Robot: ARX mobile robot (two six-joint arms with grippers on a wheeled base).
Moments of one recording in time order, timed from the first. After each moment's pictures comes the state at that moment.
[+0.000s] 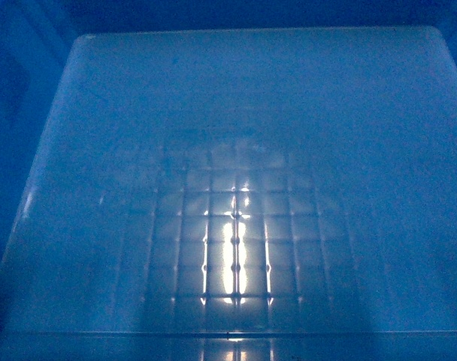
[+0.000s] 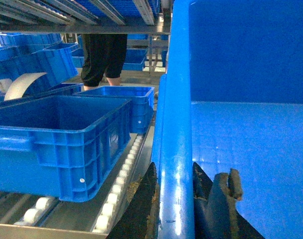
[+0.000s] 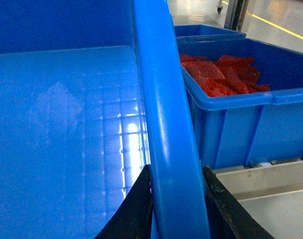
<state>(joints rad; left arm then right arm) -0.58 0.80 0.17 0.82 -0.68 0.09 0.41 0.77 0.39 0.22 0.49 0.12</state>
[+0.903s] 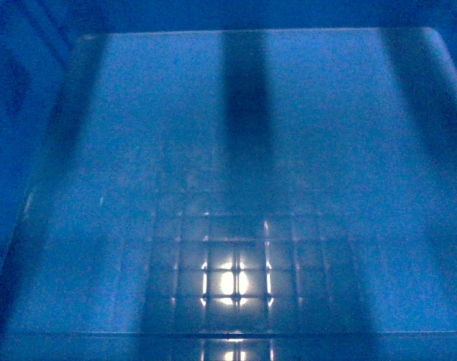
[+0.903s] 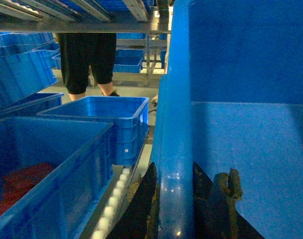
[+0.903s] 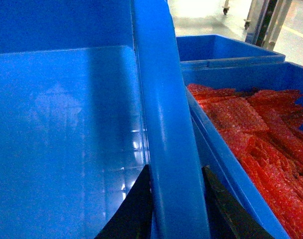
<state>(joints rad) -0.58 0.80 0.17 0.82 -0.67 0.09 0.41 0.77 0.39 0.22 0.49 0.12</state>
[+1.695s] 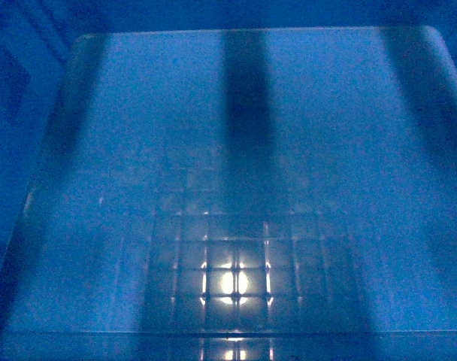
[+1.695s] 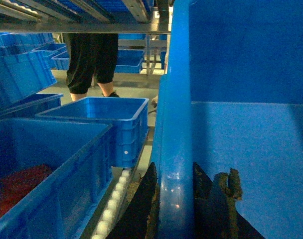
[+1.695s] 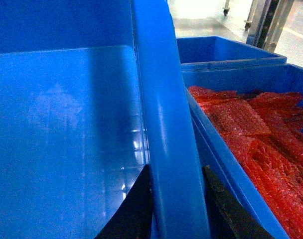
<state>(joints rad) -0.58 0.80 0.17 0.82 -0.67 0.09 0.41 0.77 0.39 0.22 0.49 0.12</state>
